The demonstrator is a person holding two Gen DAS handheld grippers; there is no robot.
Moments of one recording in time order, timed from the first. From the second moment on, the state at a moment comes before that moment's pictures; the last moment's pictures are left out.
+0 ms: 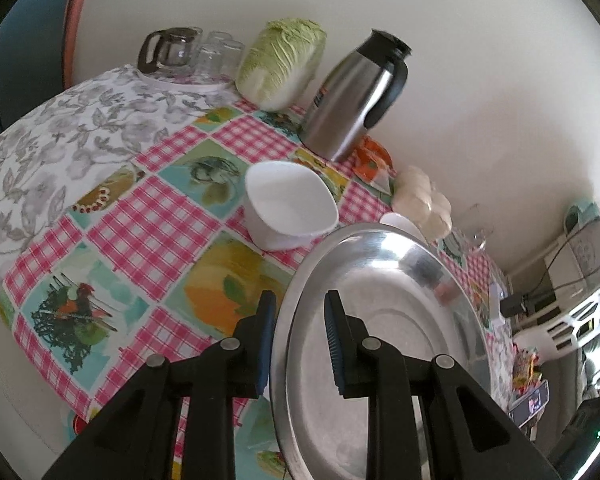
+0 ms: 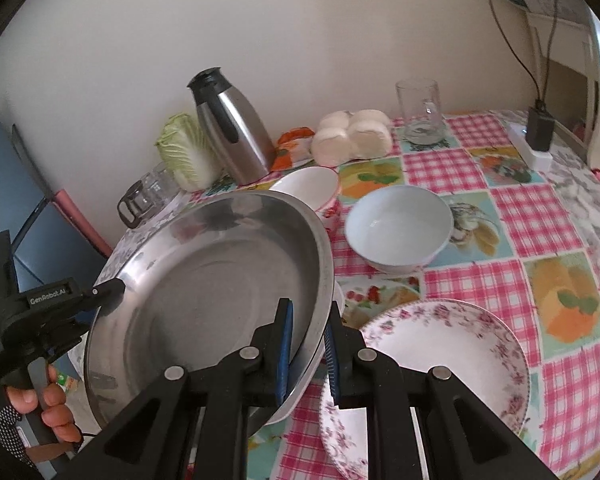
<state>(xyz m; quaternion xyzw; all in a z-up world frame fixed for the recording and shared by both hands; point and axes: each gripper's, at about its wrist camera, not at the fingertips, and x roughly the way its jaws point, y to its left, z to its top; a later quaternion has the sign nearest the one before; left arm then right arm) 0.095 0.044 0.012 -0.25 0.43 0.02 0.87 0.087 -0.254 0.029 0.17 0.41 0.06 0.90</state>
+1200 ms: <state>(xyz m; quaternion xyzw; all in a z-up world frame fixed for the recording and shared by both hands) 0.128 0.045 -0.045 -0.25 0.49 0.02 0.83 0.108 -0.261 -0.025 0.18 0.47 0.04 0.86</state>
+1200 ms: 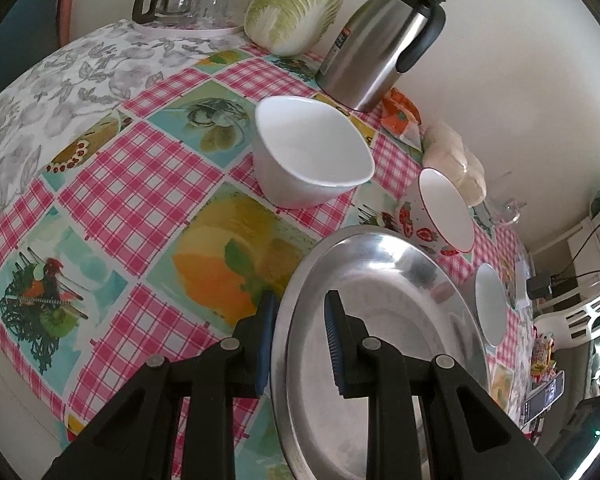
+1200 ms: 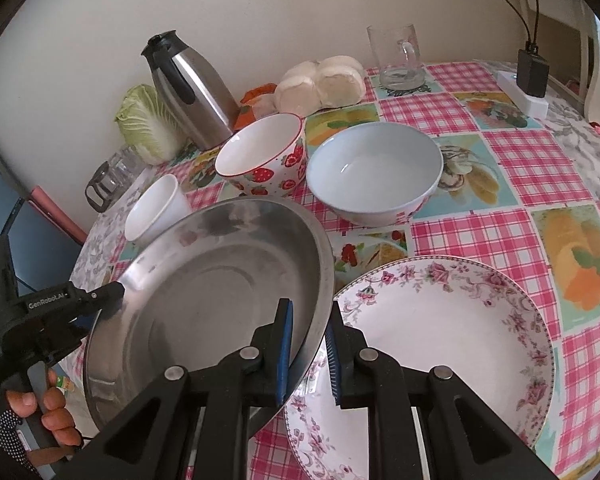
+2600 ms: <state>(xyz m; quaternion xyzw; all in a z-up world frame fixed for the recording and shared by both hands) 0.139 0.057 -0.071 -0.25 0.52 0.05 0.81 0.122 -0.253 -0.041 0.17 0.49 0.04 0.86</state>
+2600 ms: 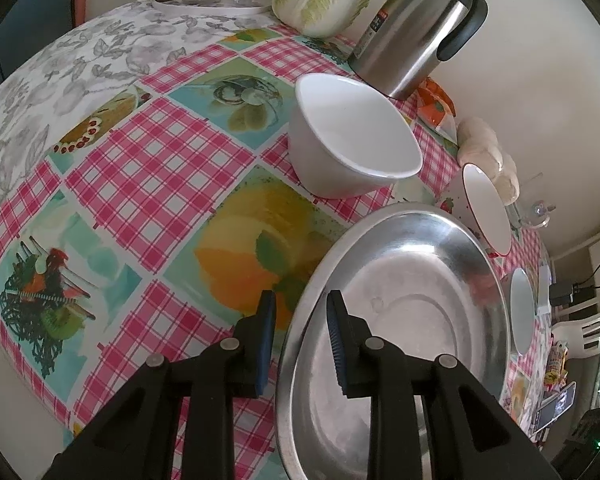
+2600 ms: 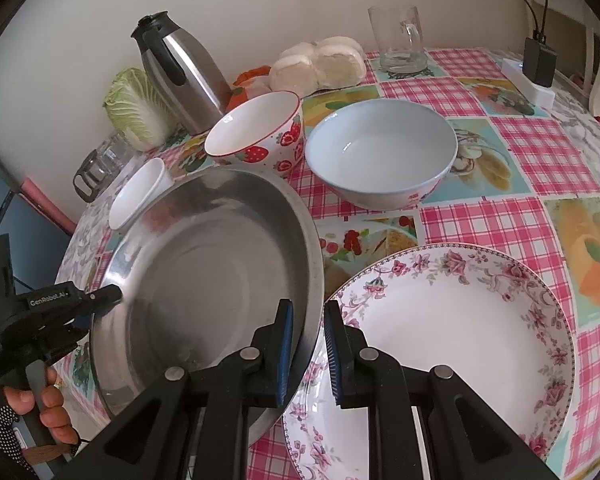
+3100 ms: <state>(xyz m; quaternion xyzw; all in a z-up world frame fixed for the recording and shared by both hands) 0.134 0.050 -0.042 -0.19 0.51 0.07 0.84 0.113 -0.254 -0.006 0.14 0.45 0.01 0.88</state>
